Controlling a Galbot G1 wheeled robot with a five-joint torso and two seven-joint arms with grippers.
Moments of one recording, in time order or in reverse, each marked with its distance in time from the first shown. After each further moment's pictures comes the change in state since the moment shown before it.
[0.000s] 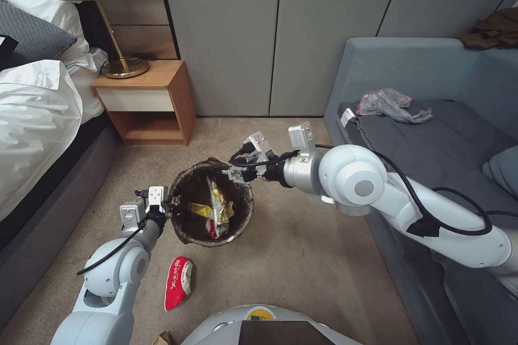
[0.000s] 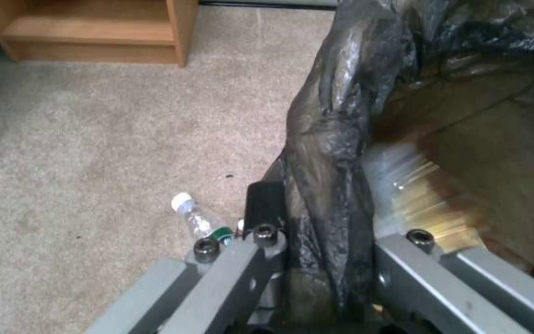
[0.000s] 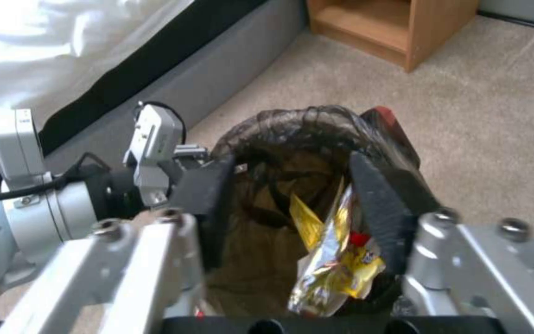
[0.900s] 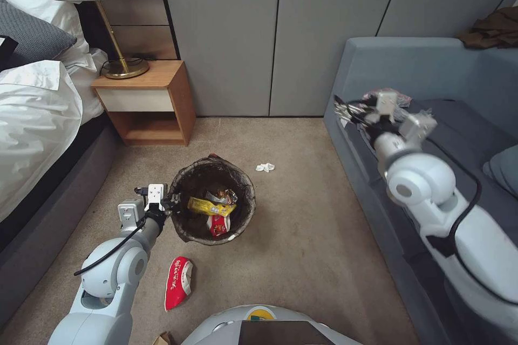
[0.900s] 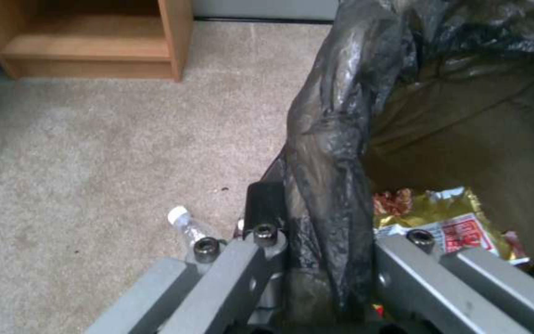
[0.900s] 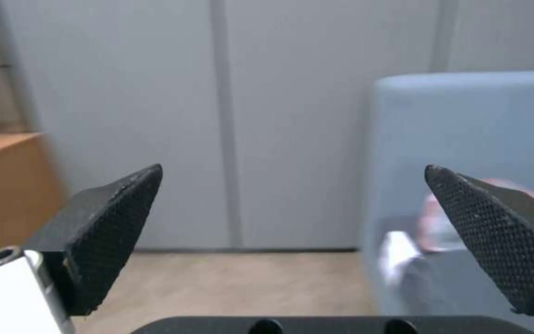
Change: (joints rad) left arm 0.004 0.008 0.000 -0.033 -0.005 0.000 0.003; right arm -0.783 0.061 0.888 -0.137 -0.959 0.378 -0.158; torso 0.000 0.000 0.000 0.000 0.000
